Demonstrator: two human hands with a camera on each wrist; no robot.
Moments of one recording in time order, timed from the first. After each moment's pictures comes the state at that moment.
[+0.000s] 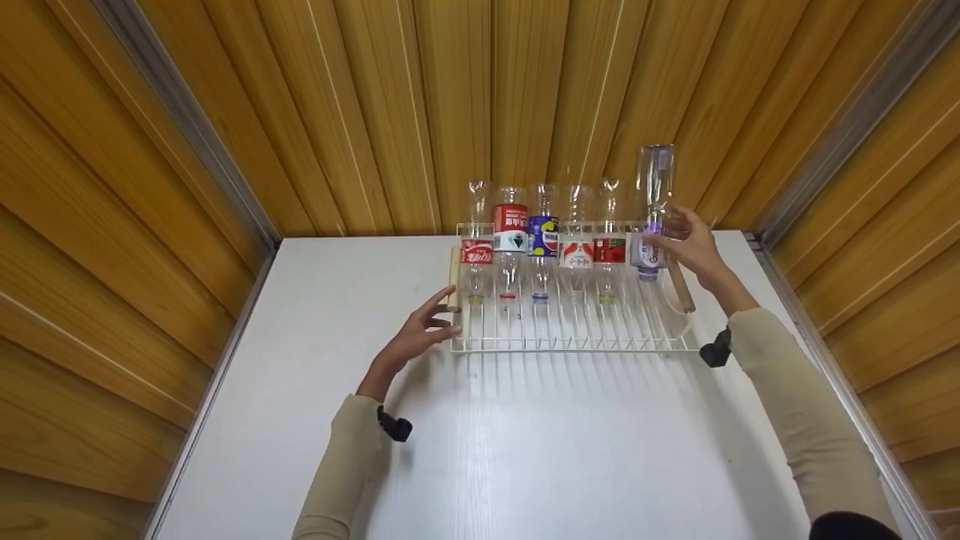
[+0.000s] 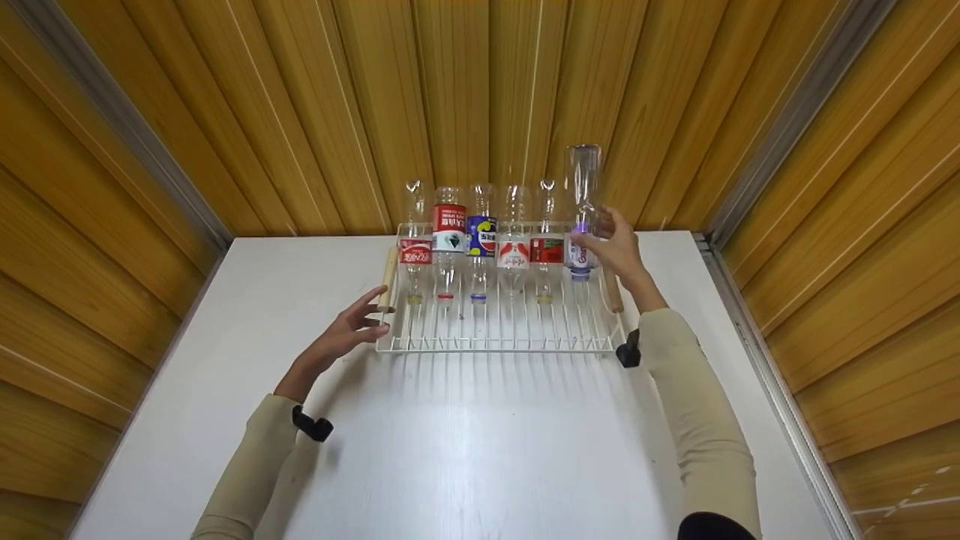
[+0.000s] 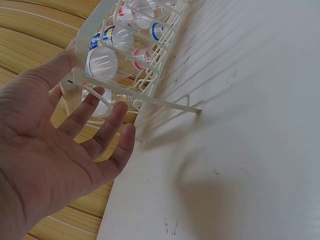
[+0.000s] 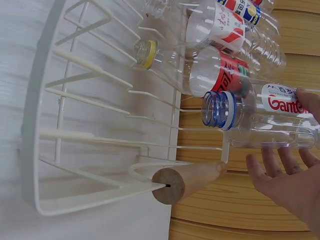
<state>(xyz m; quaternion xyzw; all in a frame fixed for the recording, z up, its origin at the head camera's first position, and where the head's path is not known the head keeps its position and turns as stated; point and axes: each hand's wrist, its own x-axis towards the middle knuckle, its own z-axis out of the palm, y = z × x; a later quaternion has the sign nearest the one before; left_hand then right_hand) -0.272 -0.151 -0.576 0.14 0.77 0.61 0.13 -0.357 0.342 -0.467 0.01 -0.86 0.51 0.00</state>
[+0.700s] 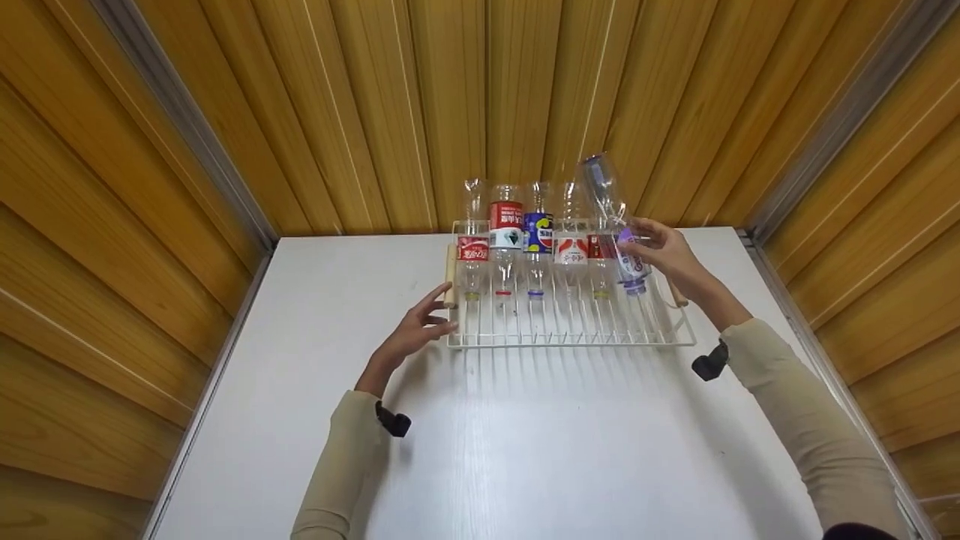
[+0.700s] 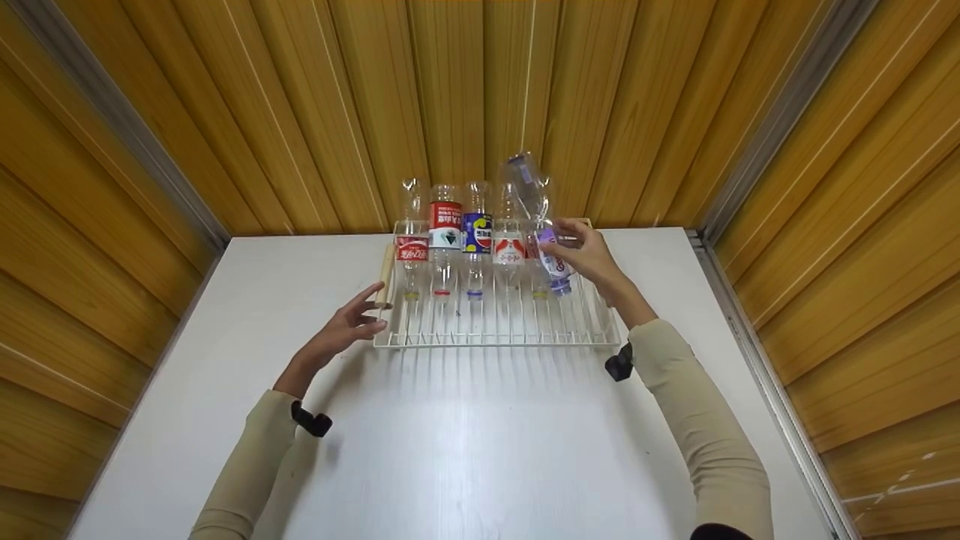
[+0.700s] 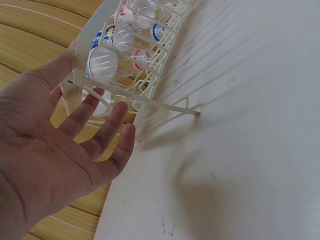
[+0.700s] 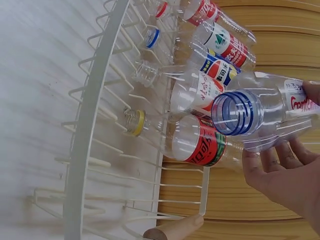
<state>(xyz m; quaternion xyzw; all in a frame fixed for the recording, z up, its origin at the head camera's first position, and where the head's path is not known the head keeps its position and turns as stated) -0.272 -0.151 -0.575 0.13 0.76 0.62 0.14 -0.321 0.309 -0.447 0.05 -0.83 0.55 -0.09</state>
